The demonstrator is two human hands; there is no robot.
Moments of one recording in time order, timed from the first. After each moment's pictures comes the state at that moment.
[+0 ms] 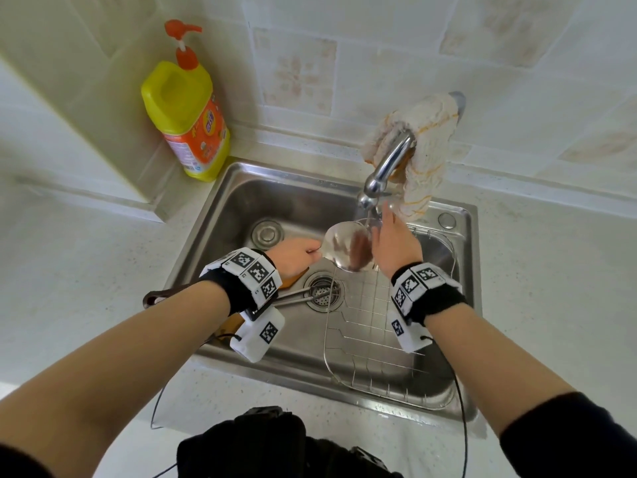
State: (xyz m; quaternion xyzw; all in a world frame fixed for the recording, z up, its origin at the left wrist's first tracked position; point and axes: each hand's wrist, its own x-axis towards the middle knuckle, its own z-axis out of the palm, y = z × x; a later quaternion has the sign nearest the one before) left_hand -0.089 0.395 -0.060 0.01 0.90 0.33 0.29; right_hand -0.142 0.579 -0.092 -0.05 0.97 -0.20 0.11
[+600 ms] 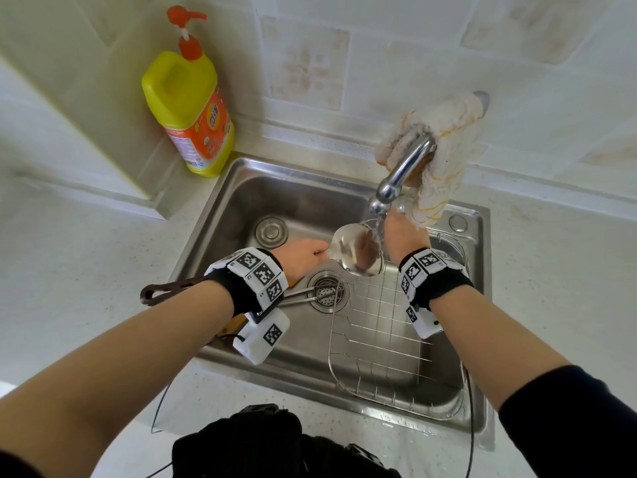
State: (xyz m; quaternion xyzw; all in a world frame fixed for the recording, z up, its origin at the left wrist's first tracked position) left_hand -0.082 0.404 -0.041 0.04 0.91 0.29 0.29; right_hand -0.168 0.587 -0.109 -0.01 0.99 -0.09 0.14
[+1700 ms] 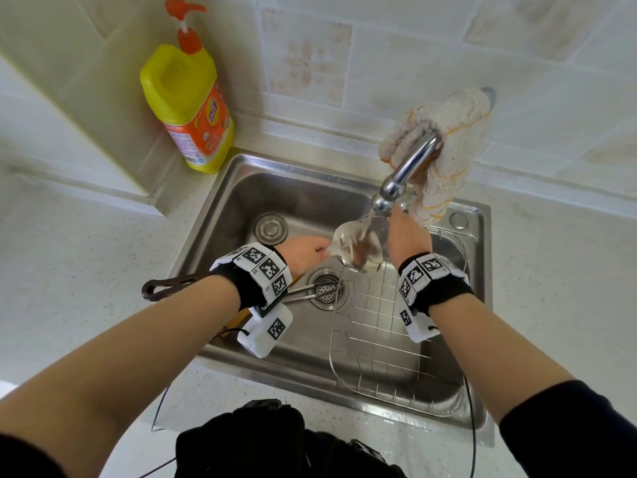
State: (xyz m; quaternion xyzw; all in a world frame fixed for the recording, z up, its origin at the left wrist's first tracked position) left_hand -0.089 0.416 -0.030 0.05 0.92 0.27 0.28; right_hand -0.149 0.595 -0.060 -0.05 0.99 -0.11 0.08
